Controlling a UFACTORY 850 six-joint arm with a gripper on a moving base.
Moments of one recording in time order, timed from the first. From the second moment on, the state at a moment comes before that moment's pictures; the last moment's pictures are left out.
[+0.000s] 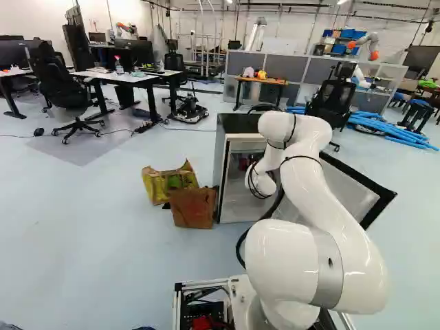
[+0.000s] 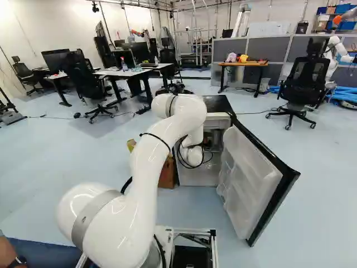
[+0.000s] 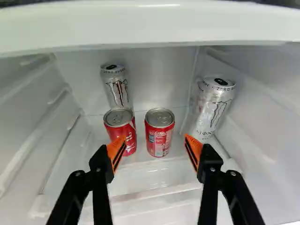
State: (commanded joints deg) arm -19.8 -75.0 -78.8 -11.0 66.2 0.0
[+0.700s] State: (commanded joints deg) arm -19.8 -76.0 -80.6 -11.0 65.7 0.0
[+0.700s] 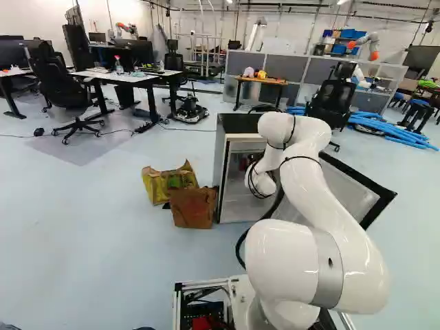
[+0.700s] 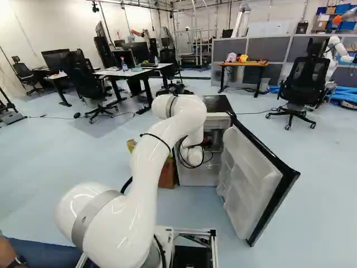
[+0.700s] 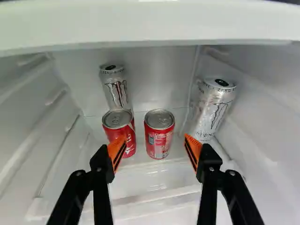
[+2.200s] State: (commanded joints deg) arm -19.6 -80.1 -87.9 -11.0 63.9 0.0
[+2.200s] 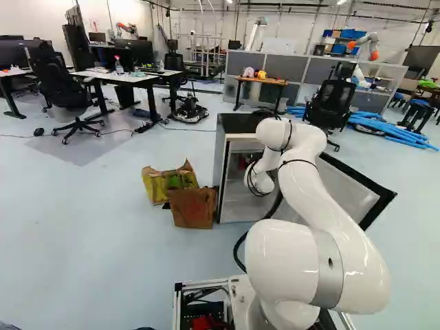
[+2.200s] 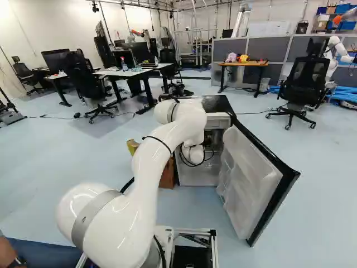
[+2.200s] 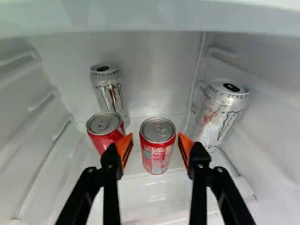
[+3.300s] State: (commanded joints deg) arm -20.1 -73.2 -76.4 -11.0 63.9 0.0
